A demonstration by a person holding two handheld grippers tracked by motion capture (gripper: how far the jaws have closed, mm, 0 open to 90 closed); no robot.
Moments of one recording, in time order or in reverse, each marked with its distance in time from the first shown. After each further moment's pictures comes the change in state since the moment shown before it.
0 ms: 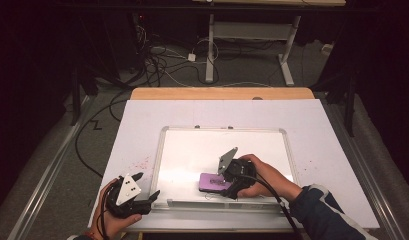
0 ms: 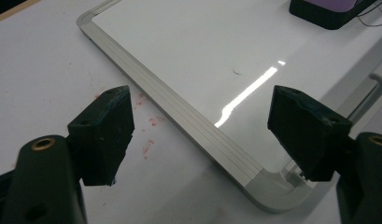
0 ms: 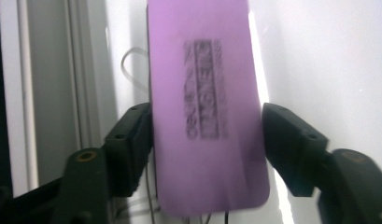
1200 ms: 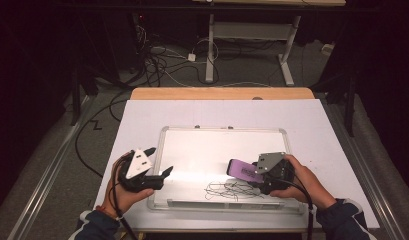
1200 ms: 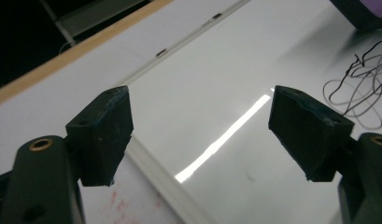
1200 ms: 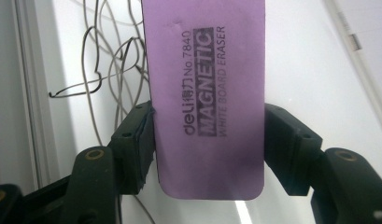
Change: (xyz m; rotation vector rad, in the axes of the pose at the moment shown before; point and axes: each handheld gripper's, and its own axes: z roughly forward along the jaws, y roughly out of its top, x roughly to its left) left arm 0.022 0.051 0.007 -0.102 0.001 0.004; right arm -0.004 -0.080 -0.048 -0.103 -0.226 0.005
